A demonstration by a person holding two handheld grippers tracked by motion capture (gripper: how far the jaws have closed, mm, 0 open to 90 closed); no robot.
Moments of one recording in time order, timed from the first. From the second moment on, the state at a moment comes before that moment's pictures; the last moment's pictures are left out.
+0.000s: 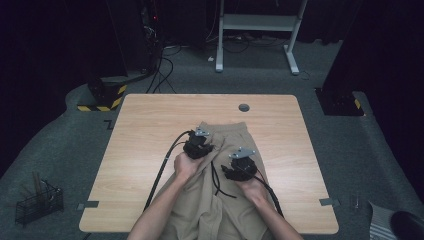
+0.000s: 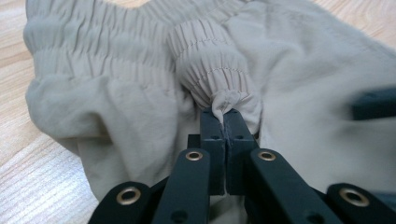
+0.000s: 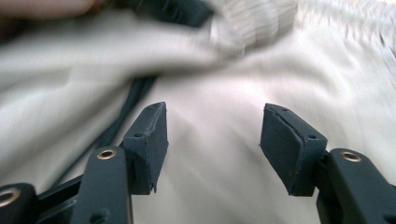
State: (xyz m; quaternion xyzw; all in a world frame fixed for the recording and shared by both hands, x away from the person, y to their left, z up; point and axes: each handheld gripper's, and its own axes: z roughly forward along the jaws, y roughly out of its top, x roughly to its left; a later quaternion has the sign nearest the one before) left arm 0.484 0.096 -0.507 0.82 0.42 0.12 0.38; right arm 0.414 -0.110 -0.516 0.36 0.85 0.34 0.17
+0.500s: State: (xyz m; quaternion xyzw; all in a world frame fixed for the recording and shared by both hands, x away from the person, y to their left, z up) left arm 0.489 0.081 -0.480 0.81 0.39 0.13 0.41; right arm 0.433 -0.085 -0.524 0.38 0.83 0.36 0.18
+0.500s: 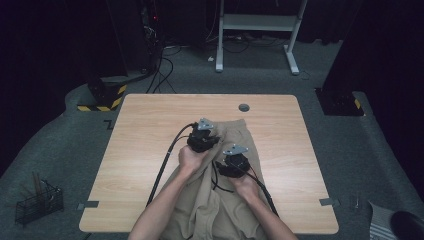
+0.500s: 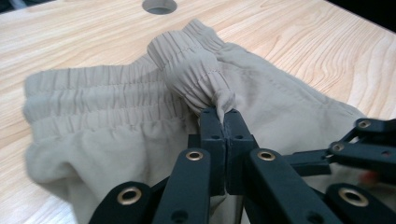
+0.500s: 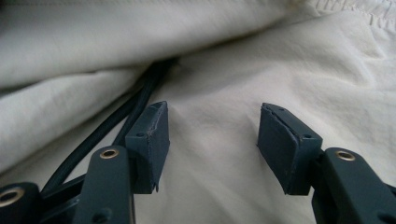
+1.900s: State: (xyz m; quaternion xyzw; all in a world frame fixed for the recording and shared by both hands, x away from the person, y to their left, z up) left arm 0.419 0.174 -0.498 0.81 0.43 0.07 0.38; right arm 0.391 -0.104 -0.523 0.33 0.86 0.36 0.15
